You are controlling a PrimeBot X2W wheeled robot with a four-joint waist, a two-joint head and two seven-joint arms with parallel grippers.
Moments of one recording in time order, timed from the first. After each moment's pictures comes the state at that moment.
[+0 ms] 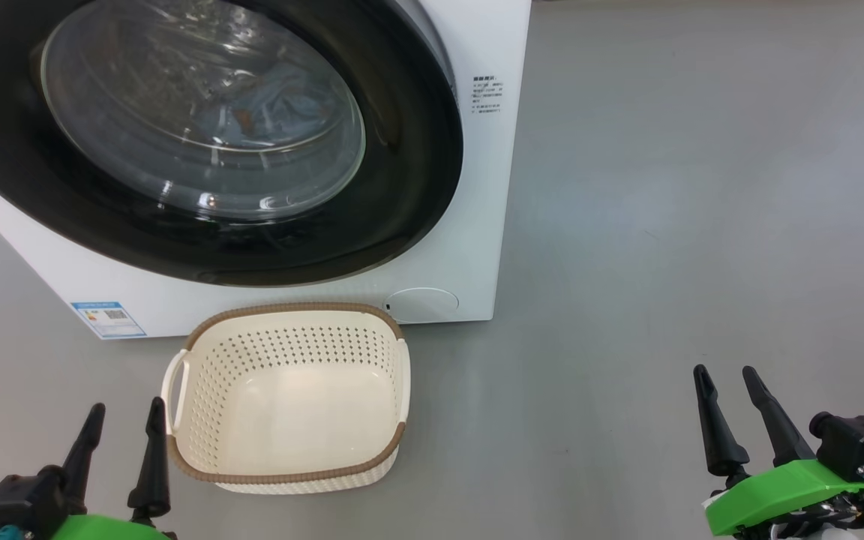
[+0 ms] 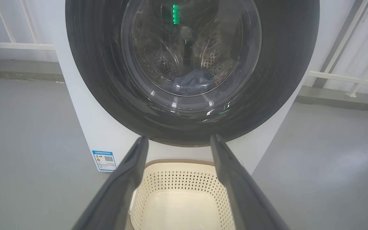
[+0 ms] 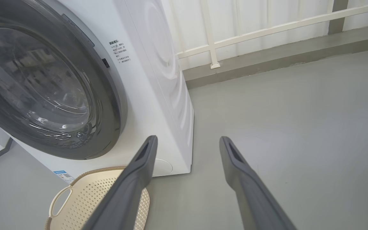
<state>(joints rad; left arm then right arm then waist) -0.04 0.20 -0.04 0.21 -0.39 -0.13 -0.26 -0.11 -0.12 0.03 0.37 0.42 0.13 -0.26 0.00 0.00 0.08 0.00</state>
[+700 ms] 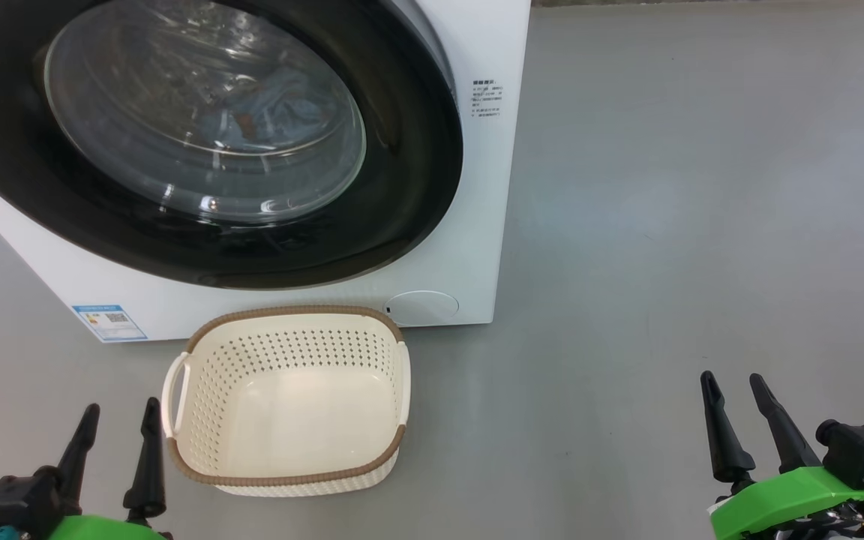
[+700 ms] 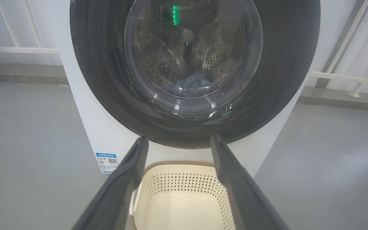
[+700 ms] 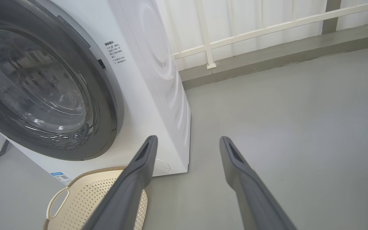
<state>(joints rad) -0.03 0.20 -0.03 0.21 -0.38 -0.13 -0.26 -0.09 -0.12 0.01 0.36 0.42 0.13 -0.26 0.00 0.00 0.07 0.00</state>
